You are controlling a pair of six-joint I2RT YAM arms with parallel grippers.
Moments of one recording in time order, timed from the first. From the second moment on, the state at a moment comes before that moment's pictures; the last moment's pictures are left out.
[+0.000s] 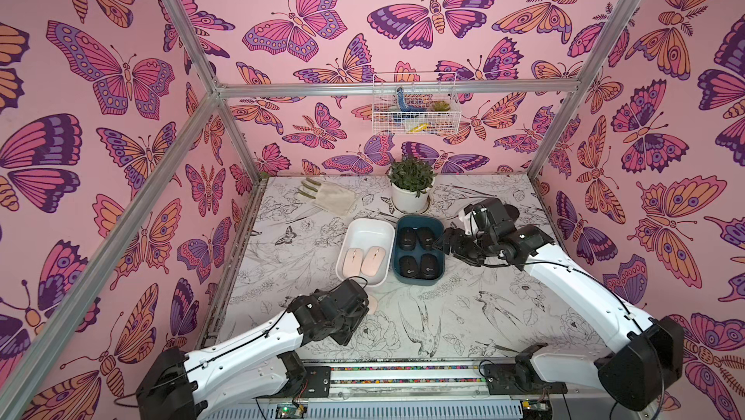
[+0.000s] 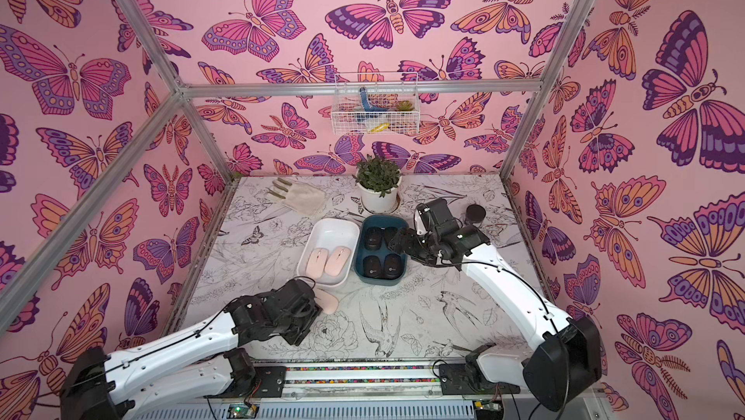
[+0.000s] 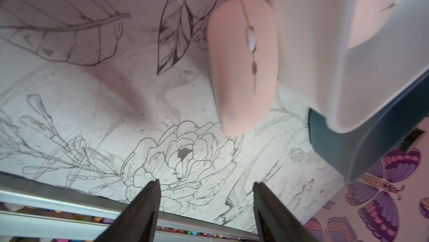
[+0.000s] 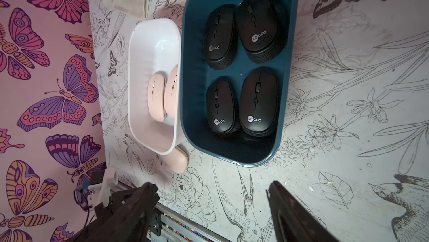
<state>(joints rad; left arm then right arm) -0.95 1.00 0.56 -0.72 -0.06 -1.87 0.47 1.29 1.12 -0.76 -0.29 0.73</state>
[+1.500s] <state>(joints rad) -0.78 1.45 0.75 -0.81 -0.12 -1.80 0.47 1.27 1.11 -0.75 -0.35 0.63</state>
